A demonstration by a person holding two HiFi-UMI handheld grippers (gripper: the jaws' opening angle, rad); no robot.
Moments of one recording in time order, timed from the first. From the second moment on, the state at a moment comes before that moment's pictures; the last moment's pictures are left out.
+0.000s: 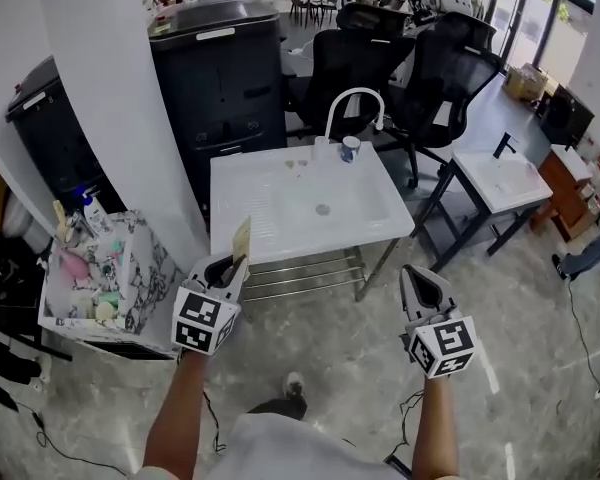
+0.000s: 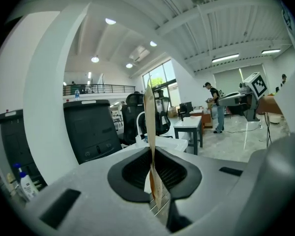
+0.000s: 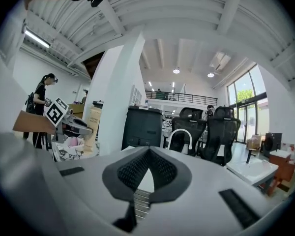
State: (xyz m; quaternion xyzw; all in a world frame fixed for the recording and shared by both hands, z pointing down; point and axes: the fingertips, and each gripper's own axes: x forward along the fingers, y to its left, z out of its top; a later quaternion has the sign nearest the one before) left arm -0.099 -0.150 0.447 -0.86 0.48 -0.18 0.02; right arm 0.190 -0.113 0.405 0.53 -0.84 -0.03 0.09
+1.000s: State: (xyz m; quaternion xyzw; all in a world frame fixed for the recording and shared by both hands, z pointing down) left arm -0.100 -0.403 0.476 -0.79 0.57 -0.24 -0.02; right arm 0.182 -0.446 0.438 0.41 -0.91 -0.01 0.10
